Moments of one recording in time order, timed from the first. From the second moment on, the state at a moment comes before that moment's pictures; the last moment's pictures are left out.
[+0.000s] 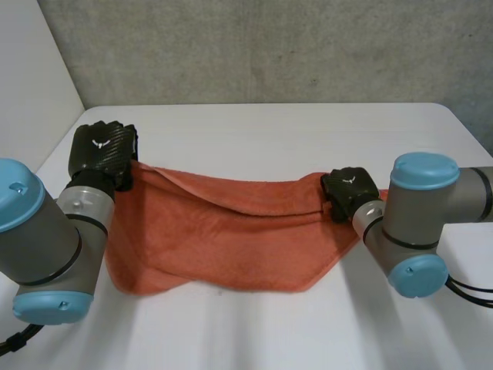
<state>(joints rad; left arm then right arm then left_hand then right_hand) 4.32 -1.83 -1.76 3.64 -1.72 3.41 1.98 -0.86 1.35 -0.19 1.52 2.83 1.21 1.22 1.22 1.22 1.01 0.96 1.17 1.18 1.18 0.97</state>
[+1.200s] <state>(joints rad) 4.36 -1.93 -1.16 4.00 -1.61 3.76 1.84 -1.13 0.77 -0.47 1.52 2.40 1.21 1.22 1.22 1.22 1.01 0.97 1.18 1.19 1.19 0.99</state>
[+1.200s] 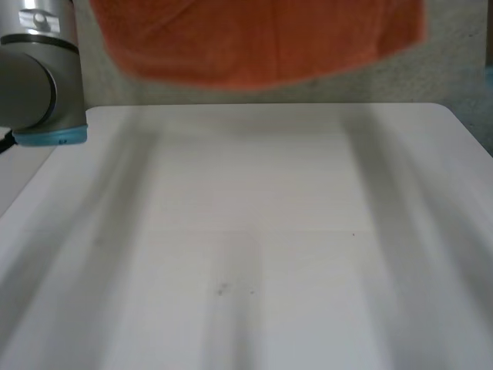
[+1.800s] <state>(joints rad) 4.42 -2.14 -1.77 3.73 -1.67 3.71 1.79 -1.02 1.56 -0.18 1.30 2.48 1.21 1.22 1.22 1.22 1.01 0.97 1.18 1.19 1.19 0.99</state>
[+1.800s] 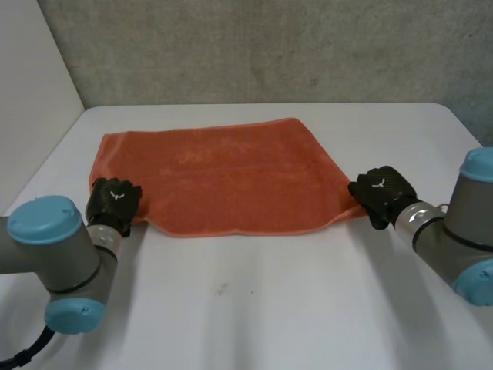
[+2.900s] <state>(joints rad) 4.64 -1.96 -1.87 3.43 -1.33 3.54 1.66 -1.15 1.62 -0.12 1.32 2.67 0.42 0.42 0.41 0.42 0.24 0.97 1.18 1.19 1.19 0.99</state>
